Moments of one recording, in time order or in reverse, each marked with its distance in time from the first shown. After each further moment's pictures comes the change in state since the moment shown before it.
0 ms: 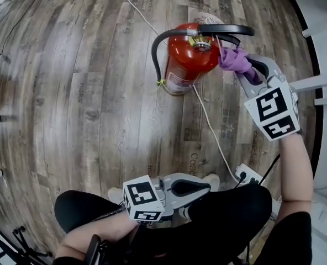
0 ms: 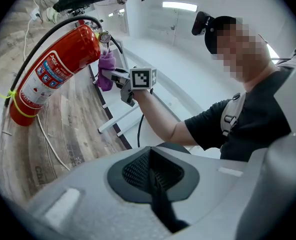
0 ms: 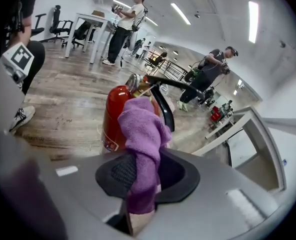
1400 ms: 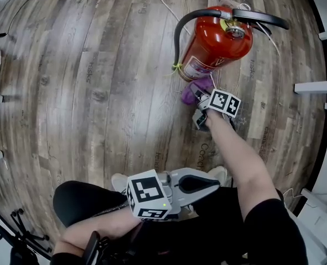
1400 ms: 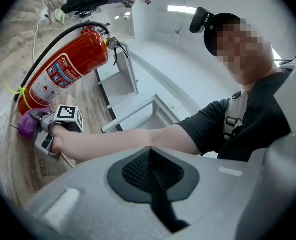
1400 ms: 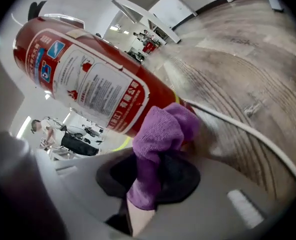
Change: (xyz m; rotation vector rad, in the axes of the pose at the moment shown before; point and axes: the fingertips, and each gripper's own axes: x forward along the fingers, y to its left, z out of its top) left arm -0.015 0.000 0.000 -0.052 -0.038 0.034; right arm 0.216 0.245 -0.101 1.622 -0.097 0.418
